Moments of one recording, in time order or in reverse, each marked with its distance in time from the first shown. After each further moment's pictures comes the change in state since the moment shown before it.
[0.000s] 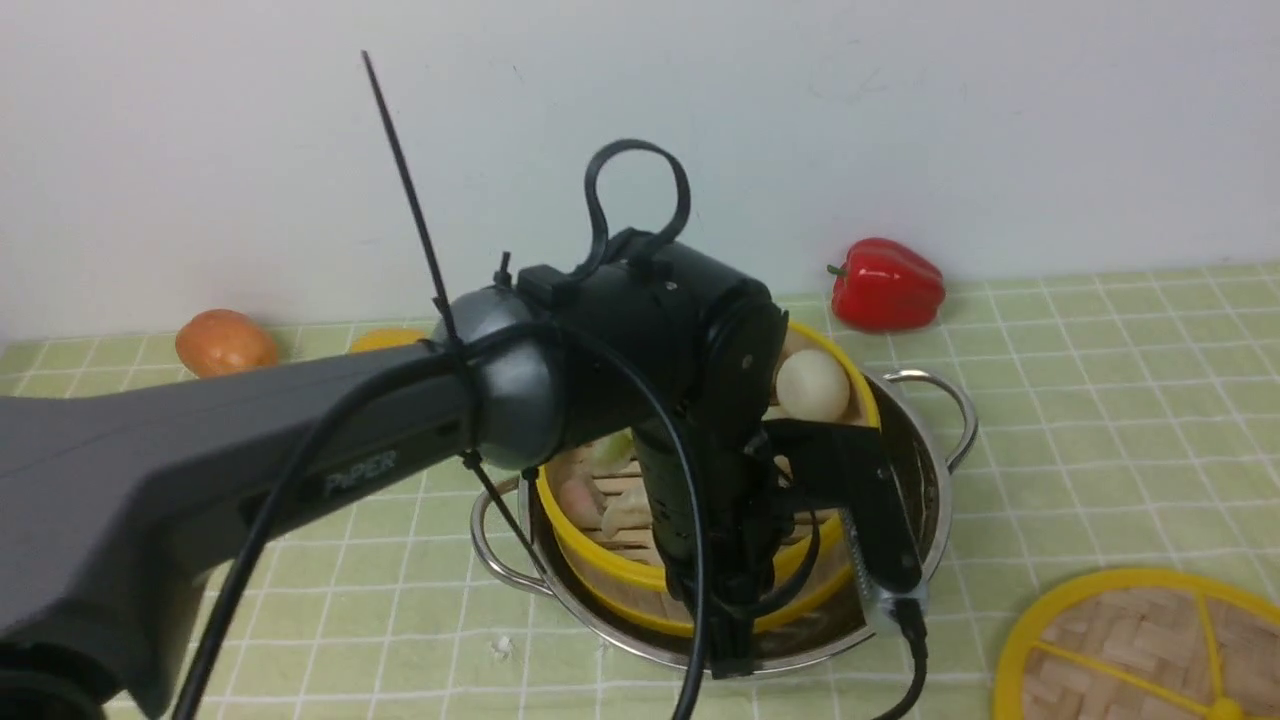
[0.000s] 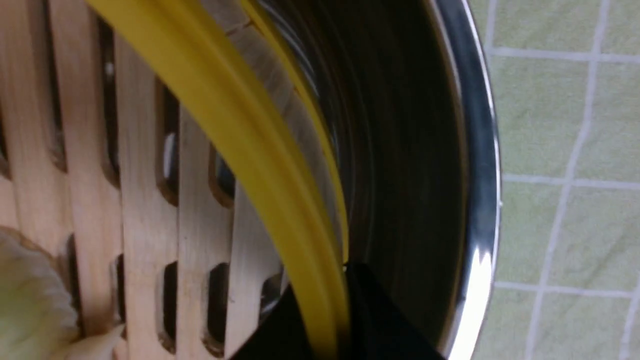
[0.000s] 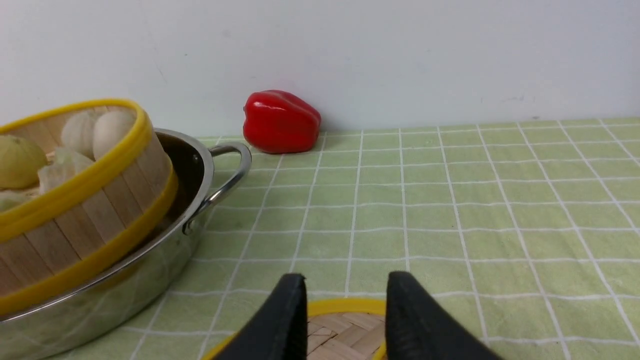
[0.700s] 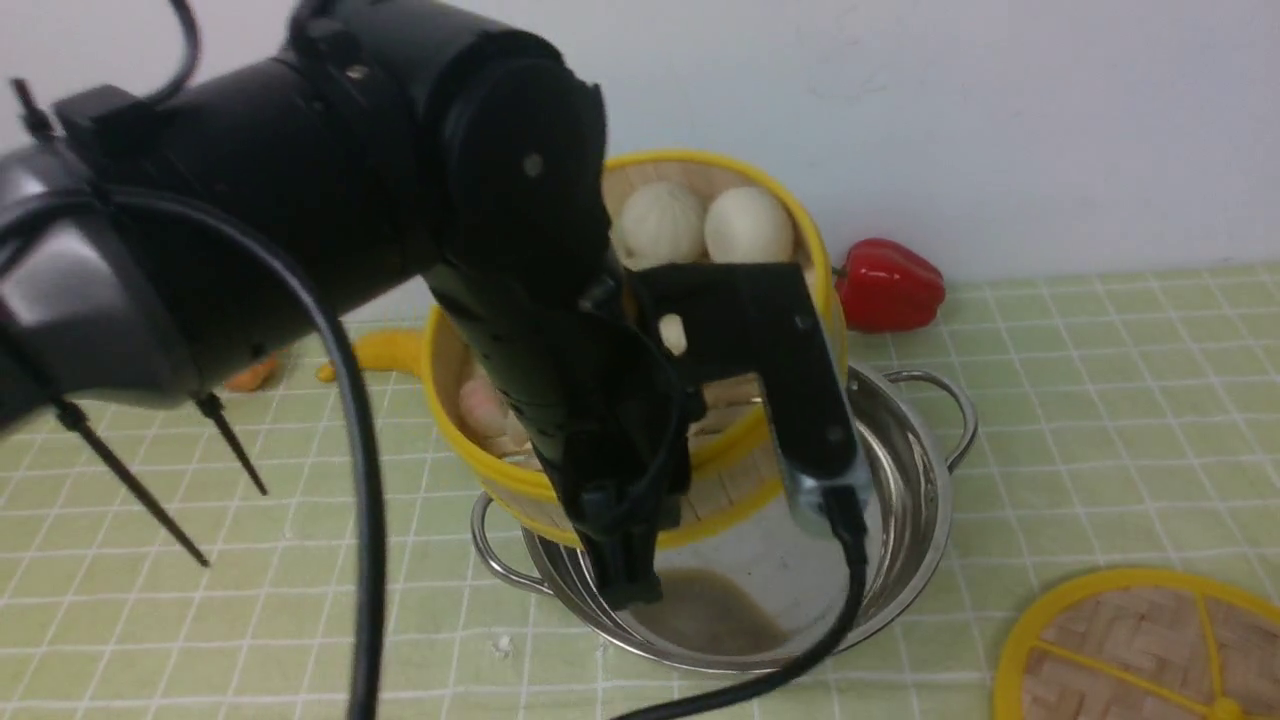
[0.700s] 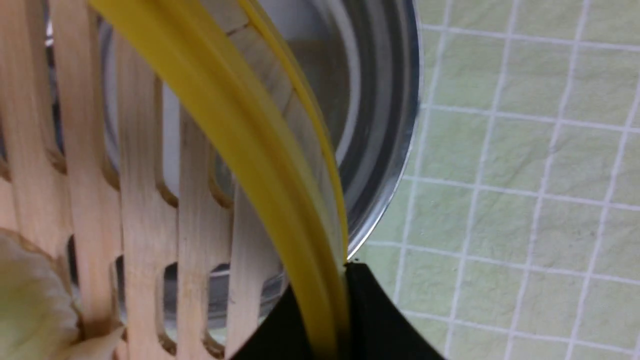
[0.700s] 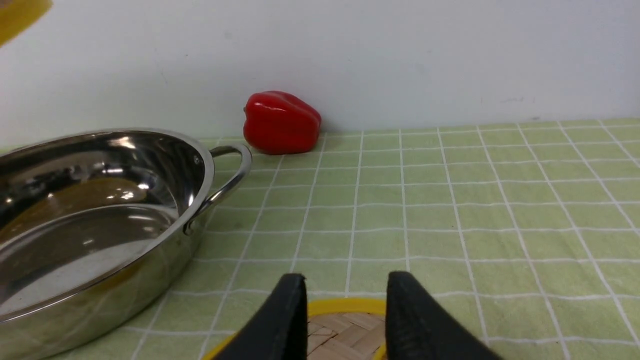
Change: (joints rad) right arm 0.000 0.000 0.000 0.000 0.000 0.000; left arm 0.019 -0.312 0.000 0.017 0.177 -0.014
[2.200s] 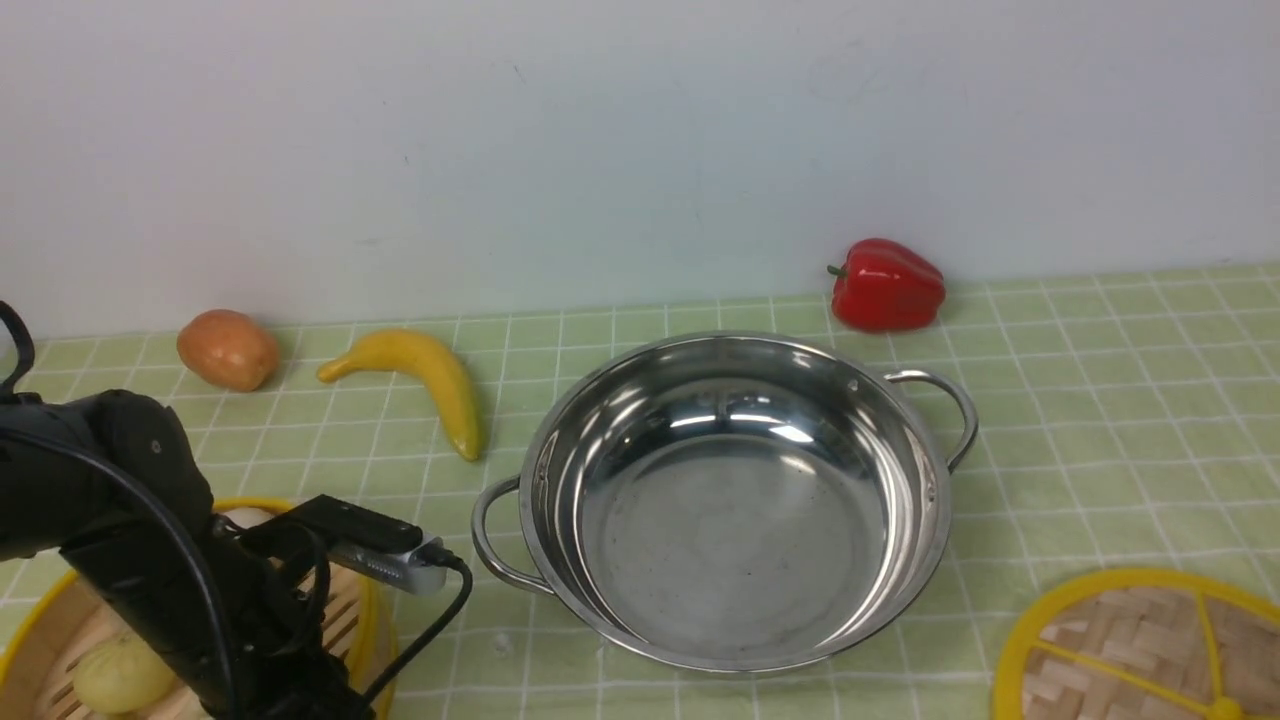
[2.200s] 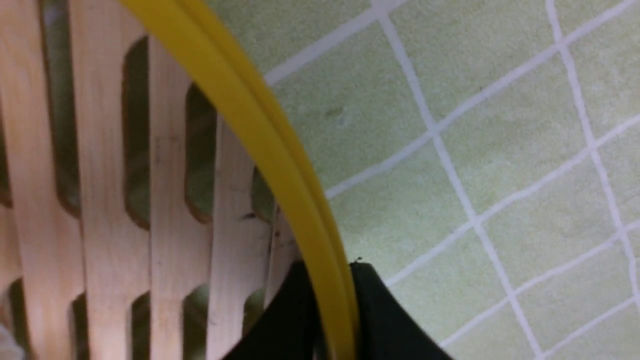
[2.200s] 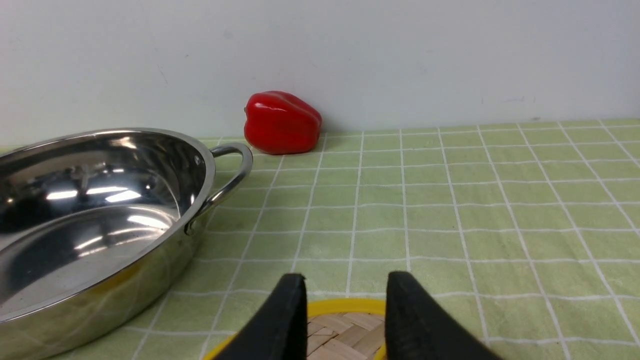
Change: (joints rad) right arm 0.000 0.000 0.000 0.000 0.000 0.000; left arm 0.689 -0.001 0.677 -0.284 -0.288 -0.095
